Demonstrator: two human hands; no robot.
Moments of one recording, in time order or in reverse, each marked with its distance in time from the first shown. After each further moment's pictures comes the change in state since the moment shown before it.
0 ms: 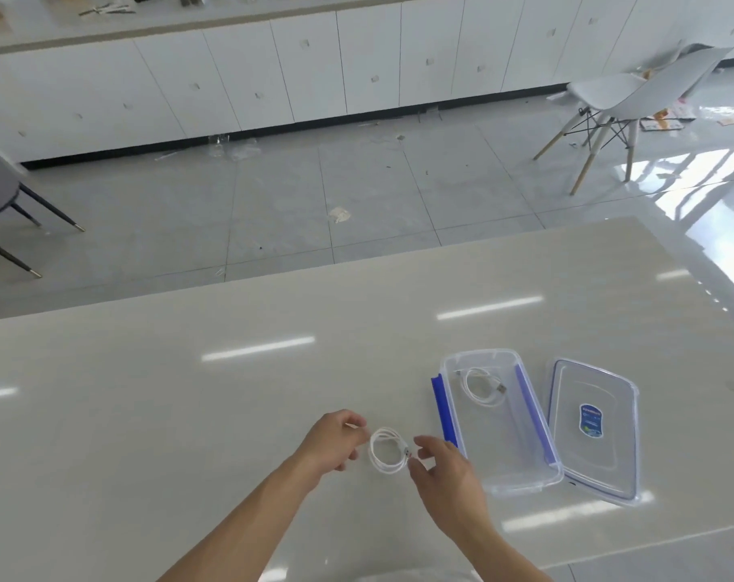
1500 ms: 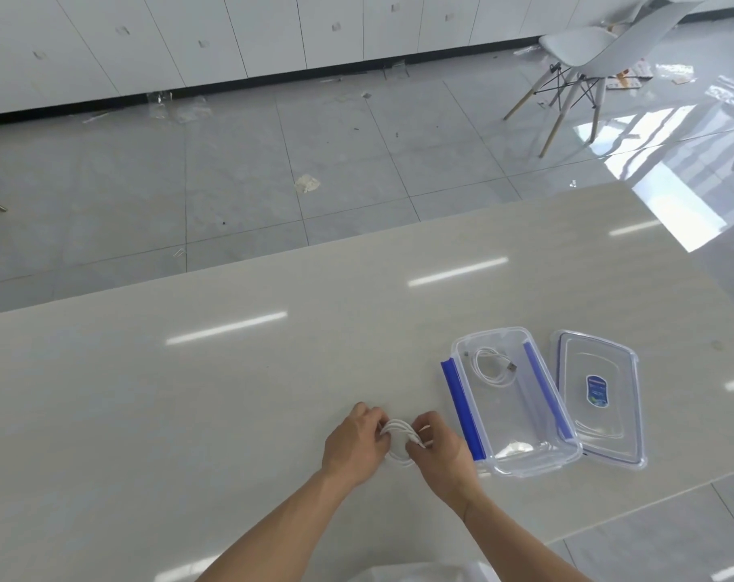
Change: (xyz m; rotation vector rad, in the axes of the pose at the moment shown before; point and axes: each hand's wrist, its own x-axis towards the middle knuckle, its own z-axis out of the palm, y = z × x) left_hand 0.065 -0.047 0.026 0.598 0.071 0.439; right_hand 0.036 -0.007 0.046 0.127 0.001 0.148
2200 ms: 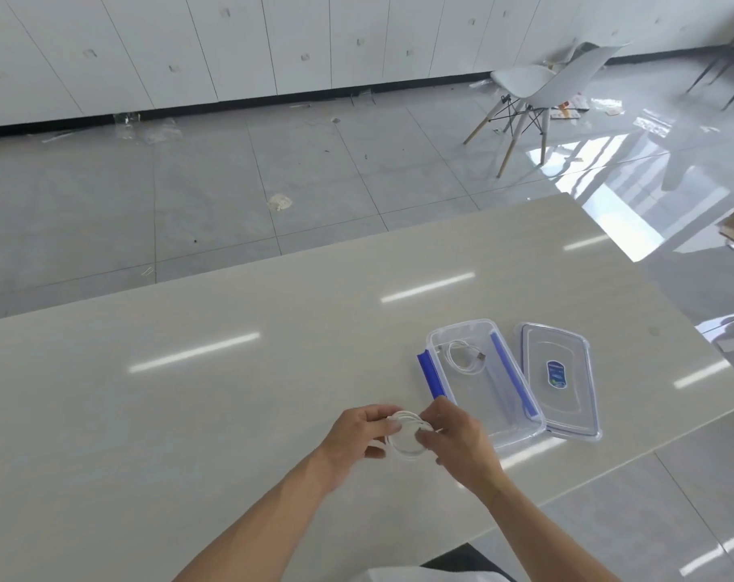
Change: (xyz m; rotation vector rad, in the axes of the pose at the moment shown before) left_hand -0.032 0.035 -0.035 -1.013 -0.355 -0.135; right_hand -0.036 -0.007 -0.054 0.026 0.045 -0.079
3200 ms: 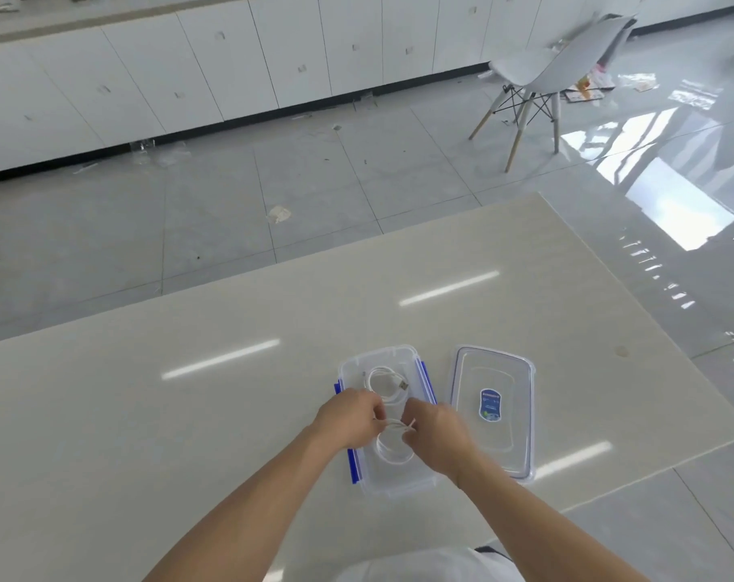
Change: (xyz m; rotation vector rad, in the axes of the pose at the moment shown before) left_hand 0.101 0.085 0.136 1.206 0.144 -0.073; right_hand 0.083 0.053 -0.127 -0.509 -0.199 -0.105
